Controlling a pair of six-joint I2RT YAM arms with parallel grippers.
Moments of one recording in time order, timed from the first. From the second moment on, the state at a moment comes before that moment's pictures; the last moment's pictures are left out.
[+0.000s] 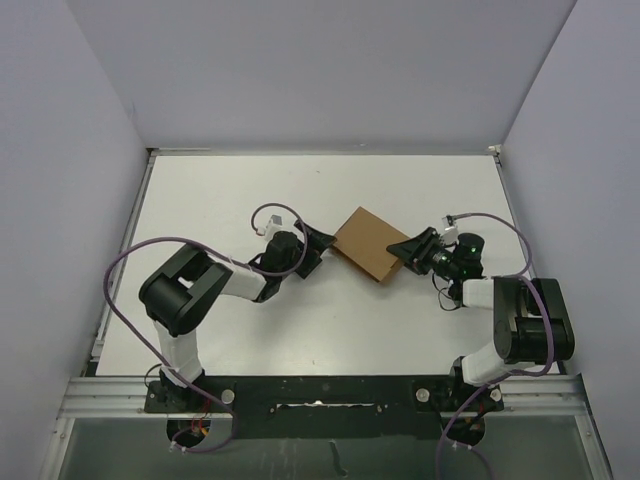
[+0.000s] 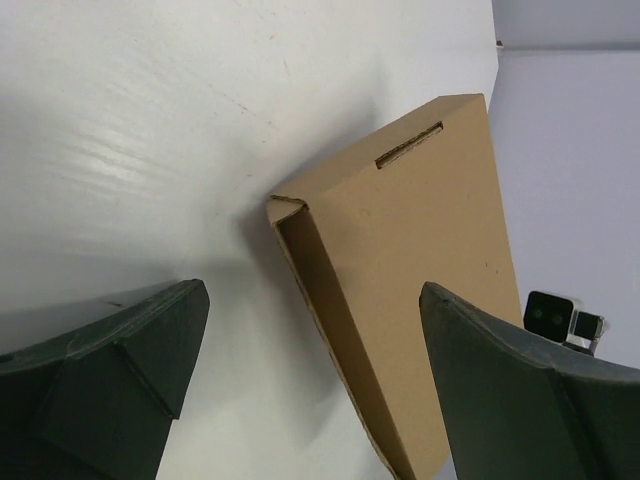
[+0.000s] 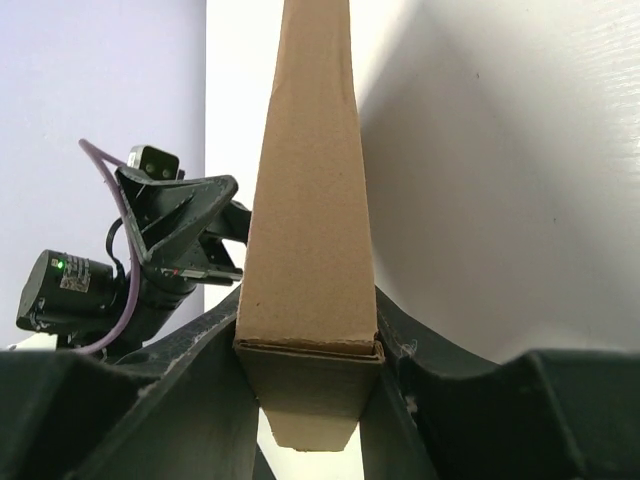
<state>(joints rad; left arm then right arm) -0.67 1.85 0.73 0.67 -0.10 -1.38 -0.03 1.52 0.42 0.68 -0.76 0.92</state>
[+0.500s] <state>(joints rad) -0.67 1.96 0.84 0.64 -0.07 -1.47 -0.02 1.55 0.44 0.69 -0.78 0.90</state>
